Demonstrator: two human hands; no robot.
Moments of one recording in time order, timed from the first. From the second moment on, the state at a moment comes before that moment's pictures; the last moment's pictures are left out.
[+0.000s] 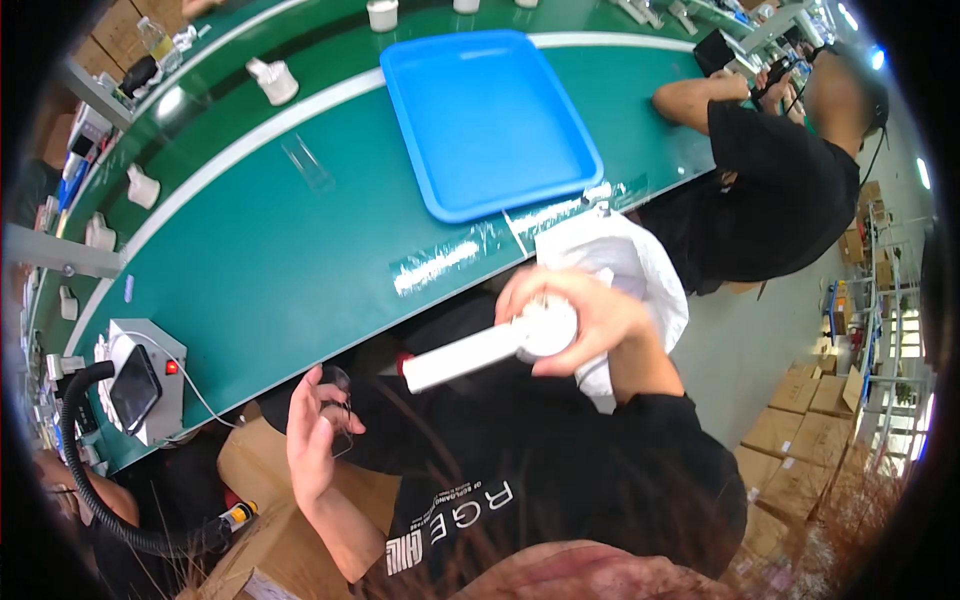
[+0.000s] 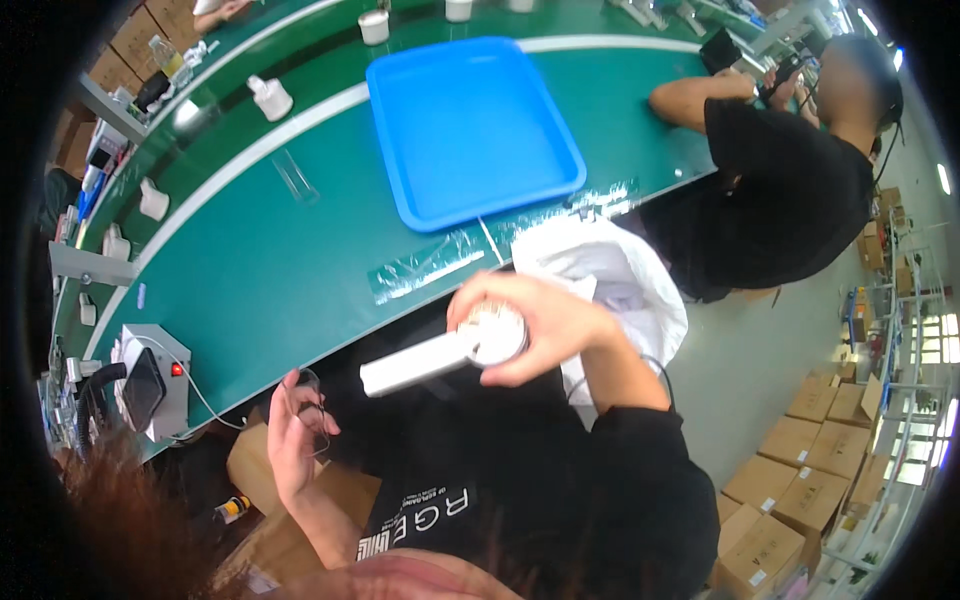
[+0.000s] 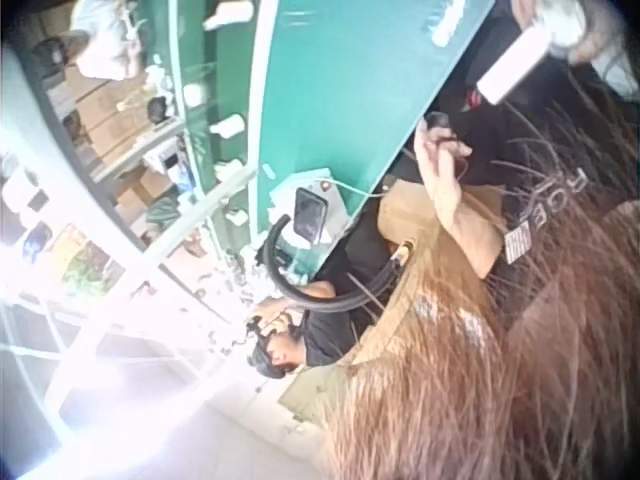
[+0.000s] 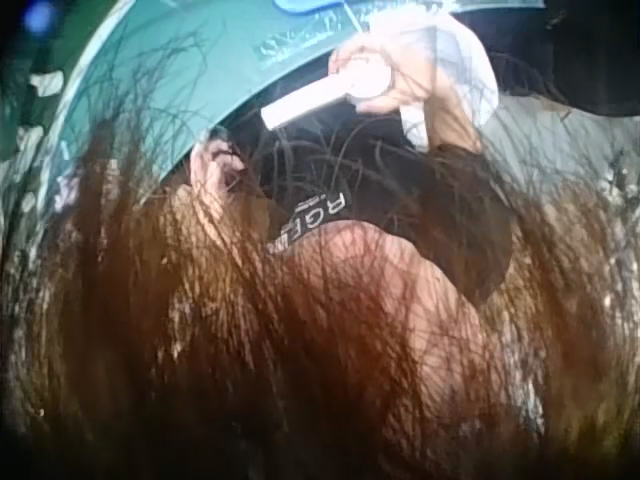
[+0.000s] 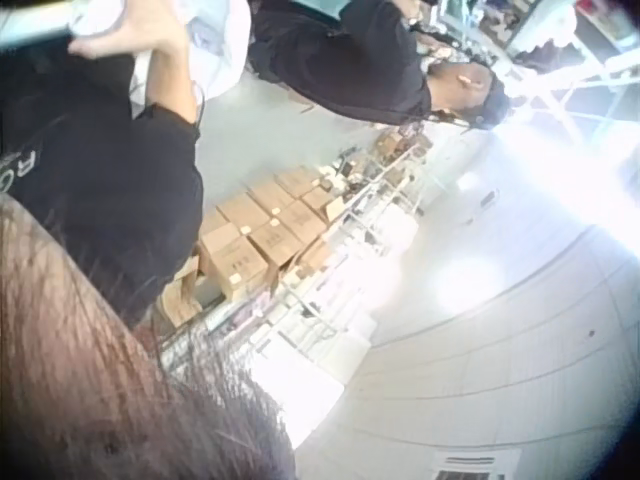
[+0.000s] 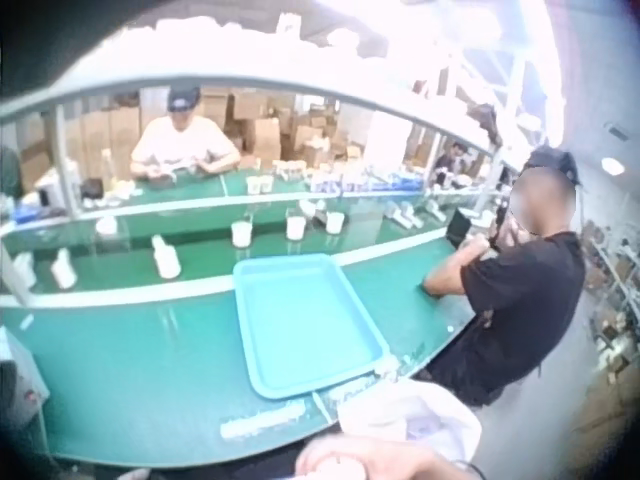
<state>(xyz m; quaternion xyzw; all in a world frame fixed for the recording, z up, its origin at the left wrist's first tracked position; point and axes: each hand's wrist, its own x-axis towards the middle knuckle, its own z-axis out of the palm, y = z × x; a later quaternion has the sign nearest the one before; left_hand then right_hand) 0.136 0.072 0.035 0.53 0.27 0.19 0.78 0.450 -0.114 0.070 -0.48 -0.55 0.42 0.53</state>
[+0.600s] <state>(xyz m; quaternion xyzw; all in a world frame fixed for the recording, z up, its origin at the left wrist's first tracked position) 0.218 0.028 0.007 0.34 0.26 0.48 0.77 0.457 -0.090 0.047 -0.45 -0.74 0.22 0.45</state>
